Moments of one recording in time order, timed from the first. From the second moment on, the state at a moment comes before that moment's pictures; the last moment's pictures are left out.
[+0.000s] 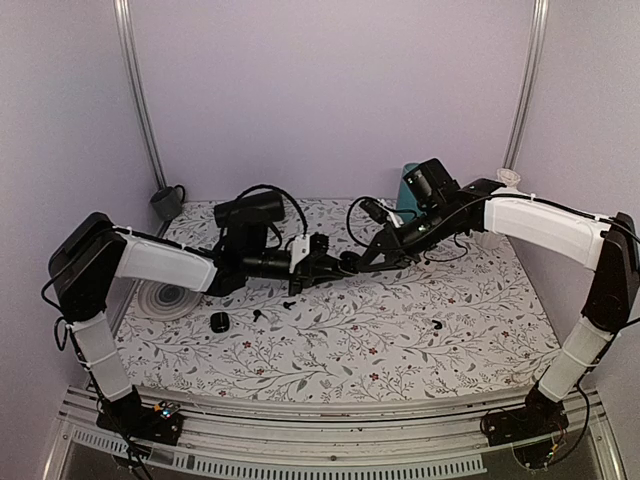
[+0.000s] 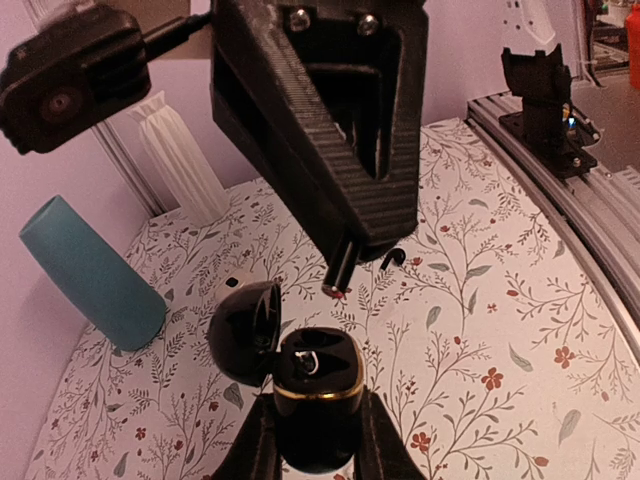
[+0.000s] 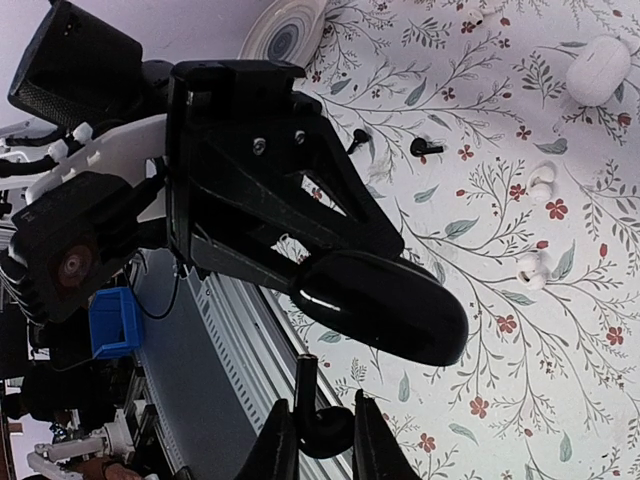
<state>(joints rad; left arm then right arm) -0.73 1.82 1.00 0.55 0.72 0.55 0.66 1.67 1.43 -0.68 -0.71 0.30</state>
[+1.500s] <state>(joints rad) -0.78 1.83 1.01 0.50 0.69 0.58 0.68 1.72 1.45 -0.70 -0.71 0.30</state>
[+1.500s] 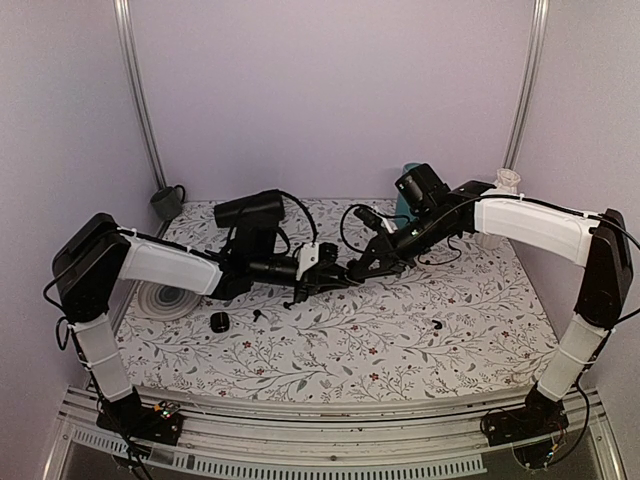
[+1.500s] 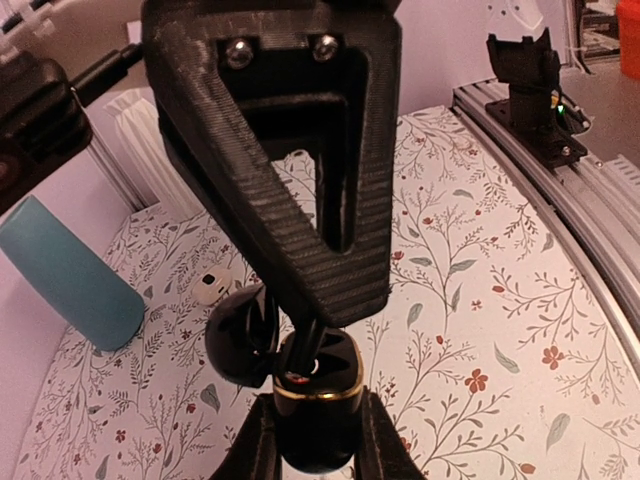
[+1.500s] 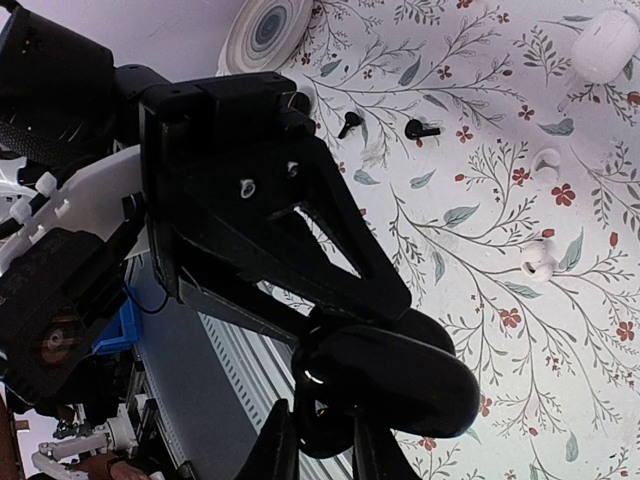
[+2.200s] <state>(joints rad) -0.77 1.83 1.01 0.53 0.69 0.56 0.68 1.72 1.45 -0.70 -0.69 0.30</state>
